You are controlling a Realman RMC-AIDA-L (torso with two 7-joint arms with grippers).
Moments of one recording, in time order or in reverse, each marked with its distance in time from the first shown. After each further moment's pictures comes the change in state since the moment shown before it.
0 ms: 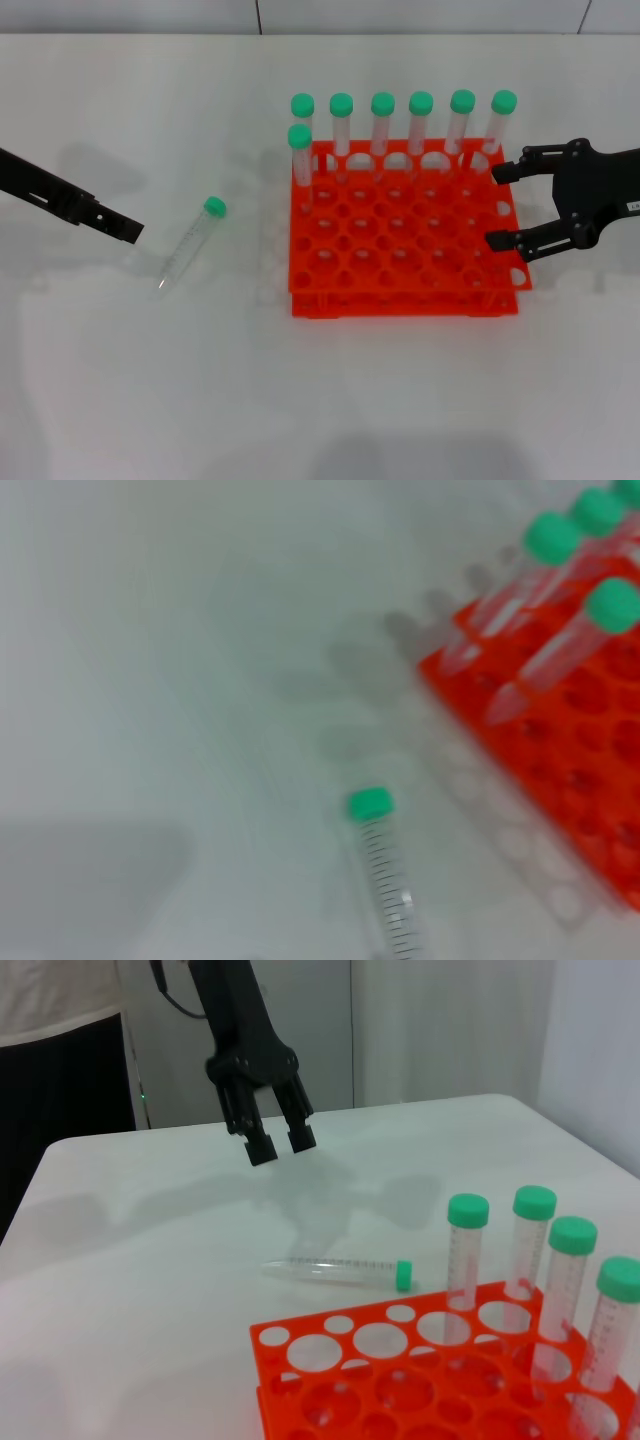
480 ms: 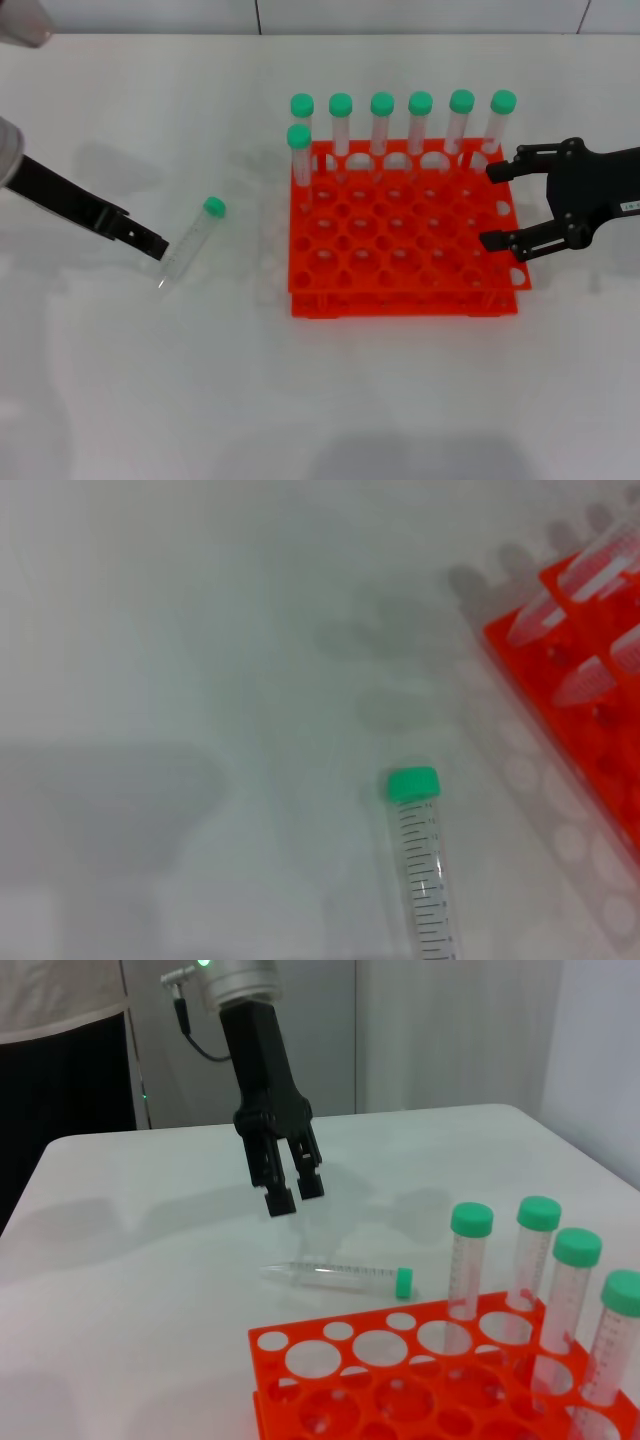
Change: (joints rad) left arm -0.063 -0.039 0.003 -0.161 0.101 -0.112 -0.051; right arm 0.001 0.009 -0.002 0.000 0.003 0.010 -0.024
